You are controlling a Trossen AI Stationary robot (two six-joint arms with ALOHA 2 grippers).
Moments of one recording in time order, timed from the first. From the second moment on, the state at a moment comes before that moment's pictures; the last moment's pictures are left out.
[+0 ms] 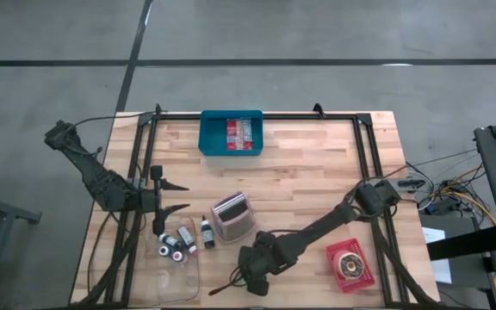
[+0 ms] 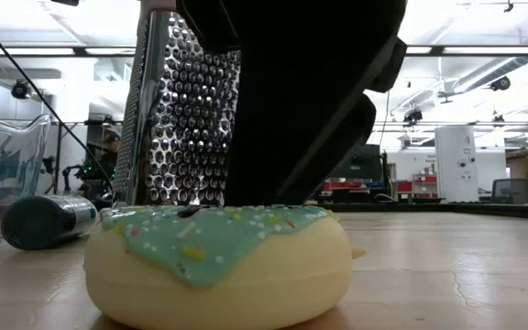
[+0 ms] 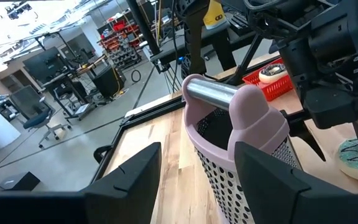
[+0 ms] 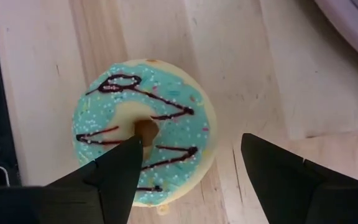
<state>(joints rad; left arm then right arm) -0.74 0.65 0.54 -0.10 -0.82 0.27 0.50 2.26 1.78 -0.69 0.11 0.73</state>
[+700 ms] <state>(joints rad) -0.74 0.65 0.54 -0.10 -0.82 0.27 0.51 2.28 1.78 -0.66 0.13 0.74</state>
